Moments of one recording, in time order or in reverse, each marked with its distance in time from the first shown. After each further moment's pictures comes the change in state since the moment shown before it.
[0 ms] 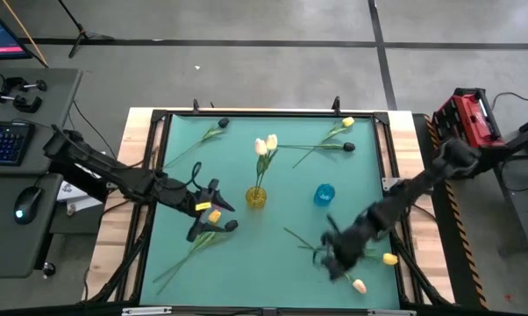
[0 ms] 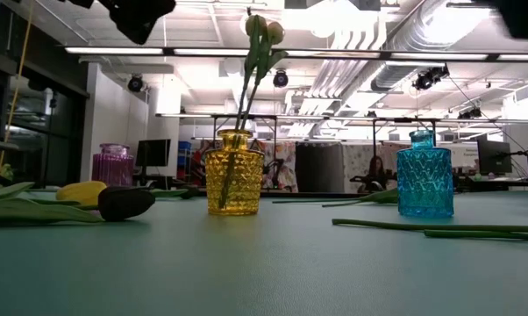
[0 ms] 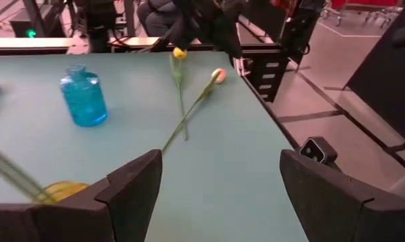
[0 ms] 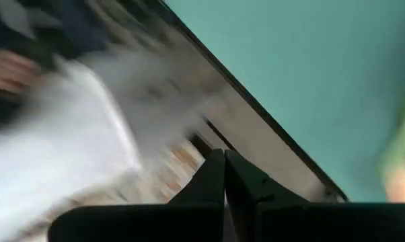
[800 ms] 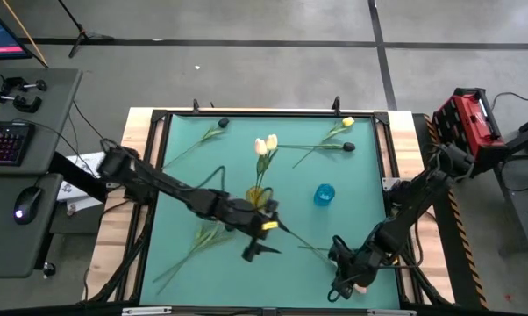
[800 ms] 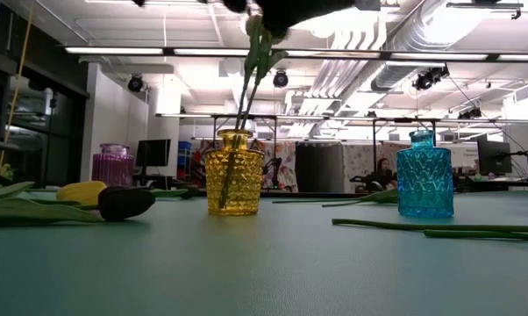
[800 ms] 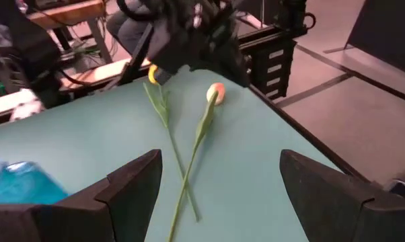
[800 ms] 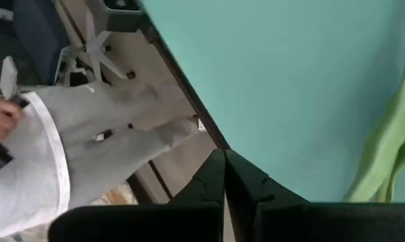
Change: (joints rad) left arm 0.067 0.737 0.506 0.203 0.130 0.286; right arm 0.187 0.067 0.081 -0.132 0.381 -0.173
